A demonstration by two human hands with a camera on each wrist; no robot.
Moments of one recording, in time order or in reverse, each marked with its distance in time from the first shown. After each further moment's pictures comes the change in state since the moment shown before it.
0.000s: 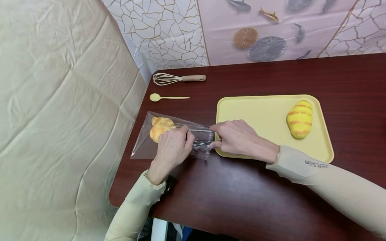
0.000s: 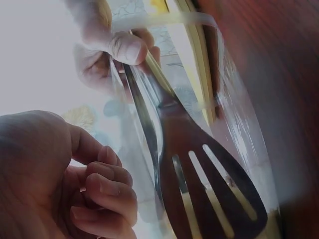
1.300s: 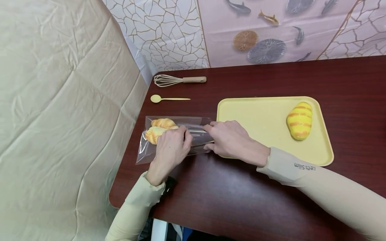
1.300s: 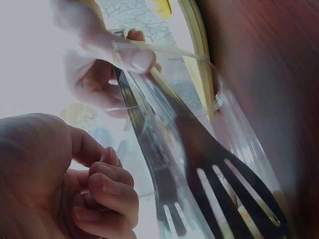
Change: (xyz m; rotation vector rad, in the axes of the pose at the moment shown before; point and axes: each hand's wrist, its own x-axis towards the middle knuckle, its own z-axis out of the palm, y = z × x) left_hand -0.002 -0.003 -0.001 0.027 0.037 -0.025; right_hand 0.008 -0.024 0.001 -0.157 0.013 0.028
